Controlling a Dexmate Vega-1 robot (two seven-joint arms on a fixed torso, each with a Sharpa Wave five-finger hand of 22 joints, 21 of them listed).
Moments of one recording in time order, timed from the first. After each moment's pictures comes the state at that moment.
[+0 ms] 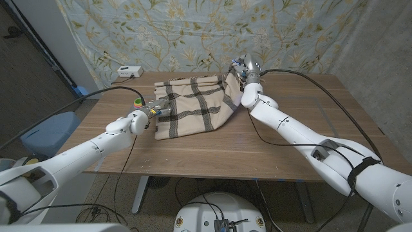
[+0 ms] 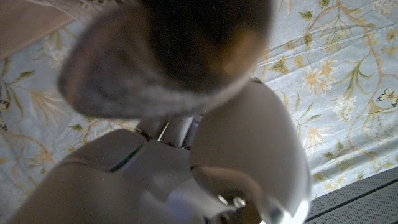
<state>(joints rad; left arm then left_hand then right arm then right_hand) 0.63 0.84 0.77 -1.47 0.50 0.31 0.03 0.31 0.17 0.72 0.16 0.24 0.09 -0.01 0.19 0.18 0.01 -0.05 0.20 0.18 -0.01 -0.02 0.19 0.17 -0.04 0.16 0.52 0.19 -0.41 -0.27 -0.76 -1.22 -0.16 -0.20 -0.65 1.44 0.14 0.21 -0.15 0.19 1.03 -0.01 0.29 0.24 0.86 0.00 0.77 0.44 1.08 -0.19 0.89 1.12 0.82 -0.10 0.87 0.32</state>
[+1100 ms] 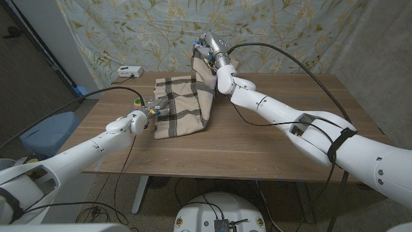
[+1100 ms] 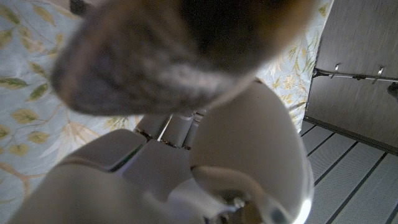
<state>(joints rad) 0.62 0.83 0.78 -1.43 0.50 0.29 0.04 0.33 0.19 0.76 0.17 0.23 0.09 -0.01 0.19 0.18 0.01 -0.05 0.20 0.18 -0.01 -0.02 0.19 0.17 -0.03 0.16 0.53 0.19 -0.18 -0.11 -0.95 -1.02 -0.34 -0.02 -0.58 1.44 0.14 0.21 -0.14 0.19 1.03 0.00 0.27 0.24 0.86 0.00 0.77 0.44 1.09 -0.19 0.87 1.18 0.79 -0.09 0.91 0.29</state>
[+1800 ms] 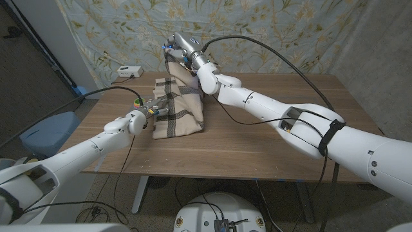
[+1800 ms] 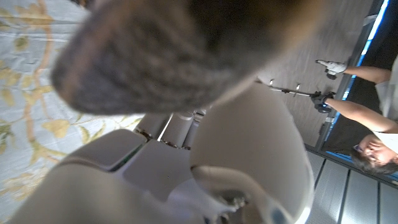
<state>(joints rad) 0.62 0.84 0.77 -1.41 0.49 0.27 0.05 0.33 0.19 0.77 0.17 0.22 0.08 -0.01 0.19 0.18 0.01 -0.05 0.20 0.18 -0.01 -0.02 0.19 0.17 -0.03 0.16 0.53 0.19 -0.13 -0.05 -1.03 -0.98 -0.42 0.09 -0.48 1.44 0.14 0.21 -0.14 0.19 1.05 -0.01 0.25 0.24 0.87 0.01 0.76 0.44 1.09 -0.19 0.84 1.18 0.78 -0.09 0.95 0.26</state>
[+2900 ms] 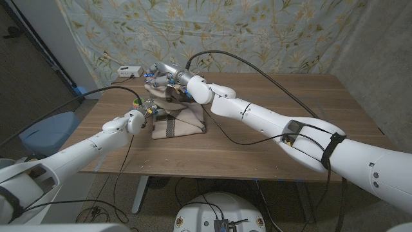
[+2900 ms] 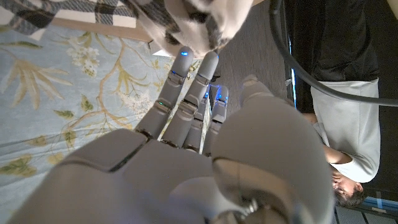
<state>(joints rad) 0.61 0.84 0.77 -1.39 0.48 0.23 0.07 0.33 0.18 0.78 0.17 0.21 0.08 -0.02 0.19 0.18 0.01 -0.05 0.20 0.18 -0.01 -0.02 0.19 0.18 -0.04 0.16 0.53 0.19 -0.23 -0.08 -1.06 -1.22 -0.30 0.00 -0.03 0.93 0.10 0.13 0.10 0.18 0.62 0.00 0.19 0.21 0.56 0.07 0.36 0.24 0.96 -0.13 0.25 0.57 0.67 0.00 1.01 0.17</state>
